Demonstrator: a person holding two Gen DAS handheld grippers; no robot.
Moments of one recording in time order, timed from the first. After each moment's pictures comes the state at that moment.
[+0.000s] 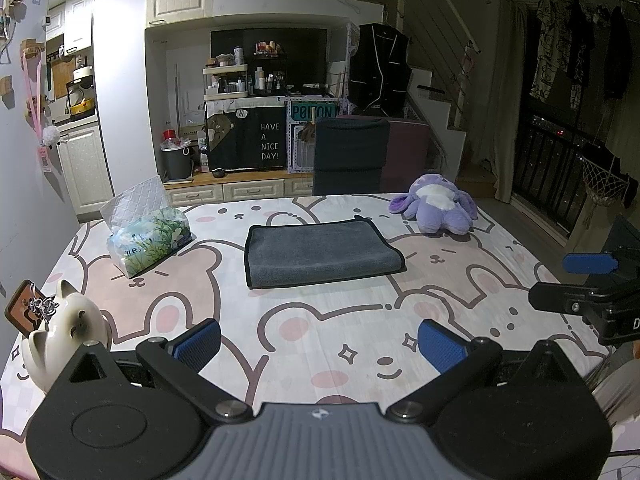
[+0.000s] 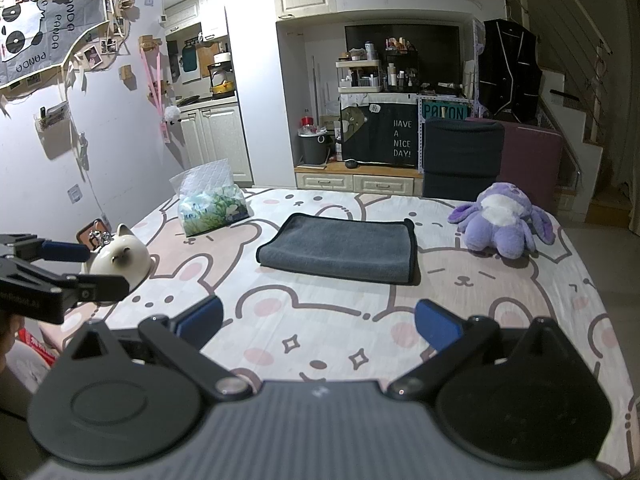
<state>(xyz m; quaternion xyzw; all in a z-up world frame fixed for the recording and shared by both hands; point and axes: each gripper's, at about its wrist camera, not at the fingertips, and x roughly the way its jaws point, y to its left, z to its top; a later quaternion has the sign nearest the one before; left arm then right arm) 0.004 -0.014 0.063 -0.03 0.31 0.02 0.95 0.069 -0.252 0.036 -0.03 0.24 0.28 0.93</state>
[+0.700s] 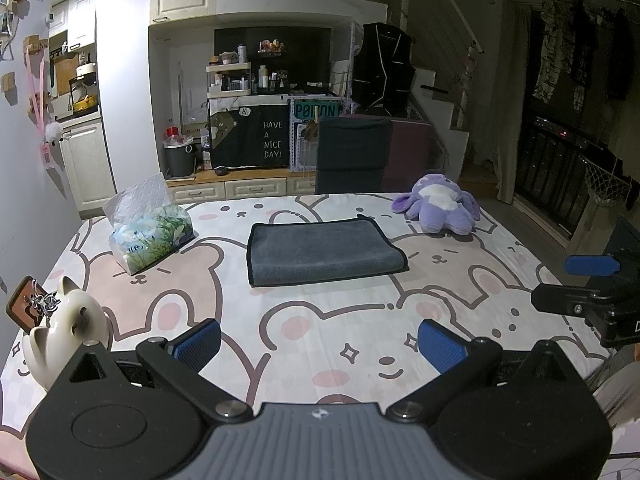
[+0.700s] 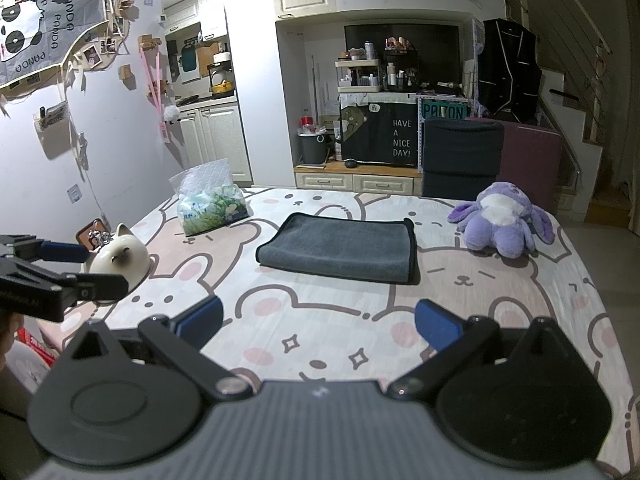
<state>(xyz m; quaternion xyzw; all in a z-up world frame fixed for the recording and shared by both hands) 0.002 -0.011 0.063 -0.03 0.31 0.02 0.95 0.069 -0.252 0.036 -0.03 0.24 0.28 0.93</state>
